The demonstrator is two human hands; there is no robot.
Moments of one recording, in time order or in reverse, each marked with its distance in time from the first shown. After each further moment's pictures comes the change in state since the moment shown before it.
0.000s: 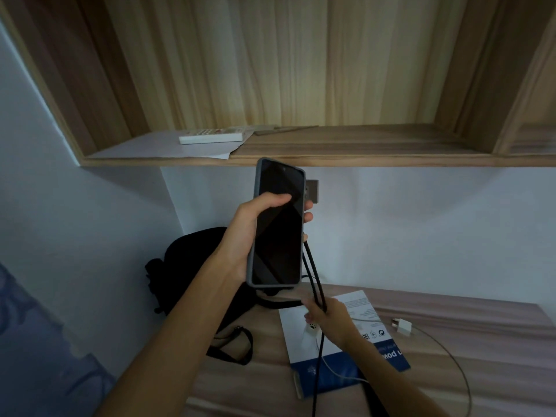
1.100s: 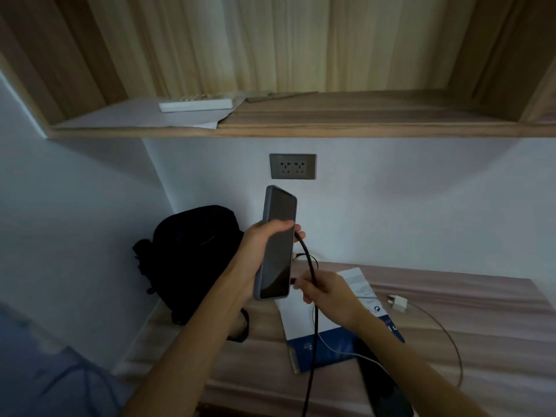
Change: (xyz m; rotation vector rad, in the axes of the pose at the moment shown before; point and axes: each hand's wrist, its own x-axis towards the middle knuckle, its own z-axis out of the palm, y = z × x) left_hand 0.020 -0.068 -0.028 0.113 0.246 -0.120; right_hand -0.014 -0.039 -0.013 -0.151 -0.101 -0.188
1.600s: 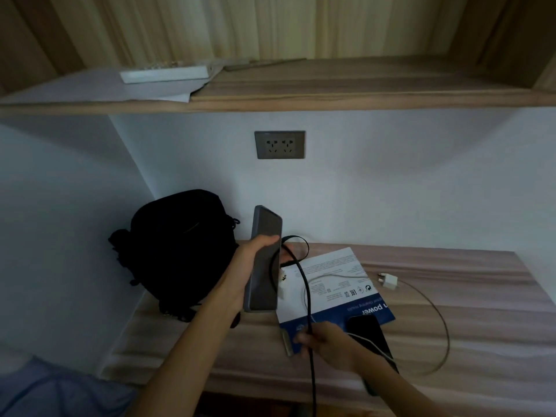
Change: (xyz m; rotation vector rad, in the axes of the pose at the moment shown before) left_hand 0.021 -0.060 -0.031 0.029 0.007 -0.233; right_hand -0.061 0.064 0.034 -0.168 -0.381 0.366
